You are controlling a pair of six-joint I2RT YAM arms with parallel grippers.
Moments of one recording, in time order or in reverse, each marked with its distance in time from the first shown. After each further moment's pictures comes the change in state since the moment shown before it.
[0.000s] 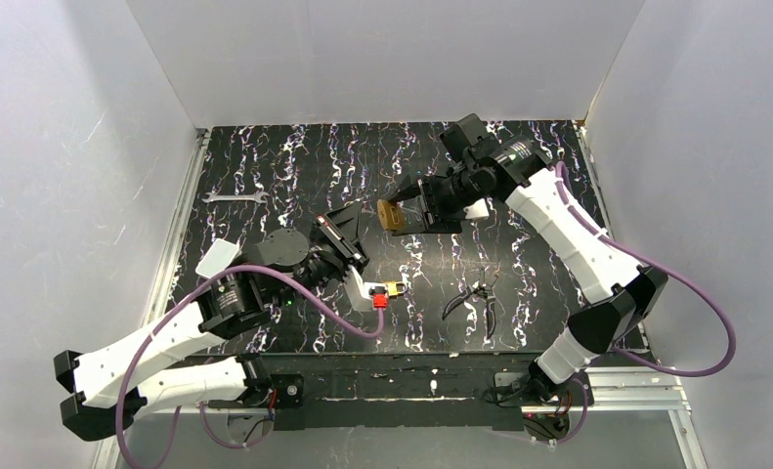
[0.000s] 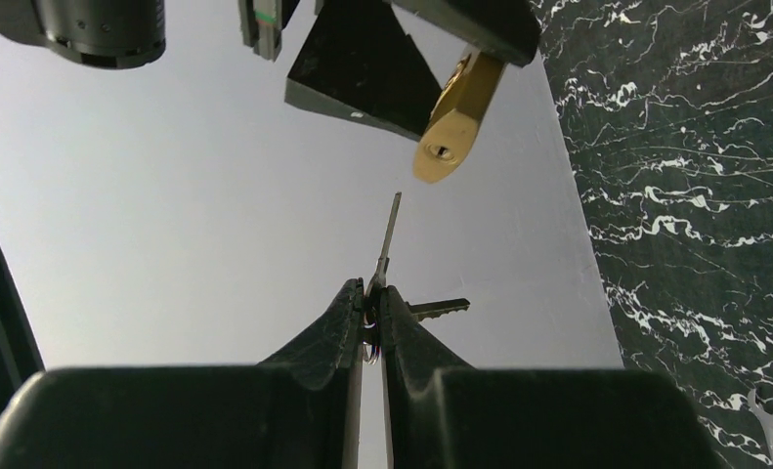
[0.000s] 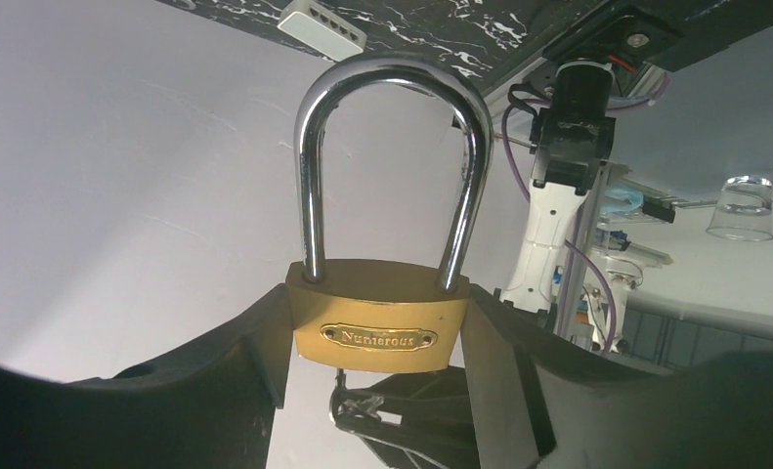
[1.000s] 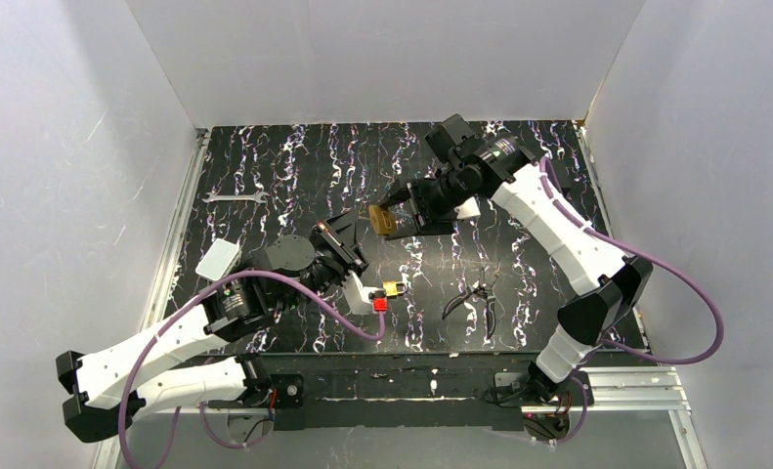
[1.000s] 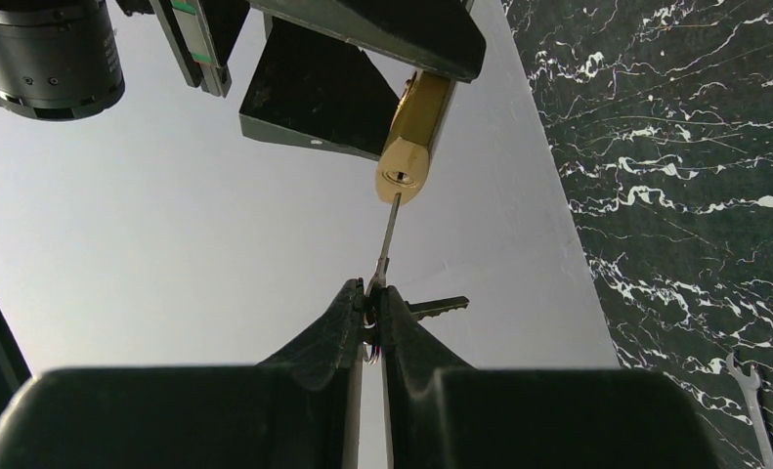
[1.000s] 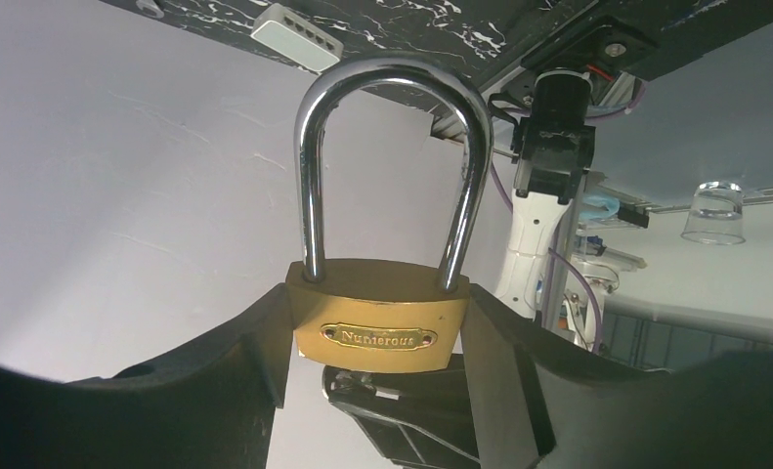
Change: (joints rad) left arm 0.000 -0.010 -0.067 -0.010 -0.051 0.024; right arm 0.041 0.076 0.073 -0.040 0.015 -0.014
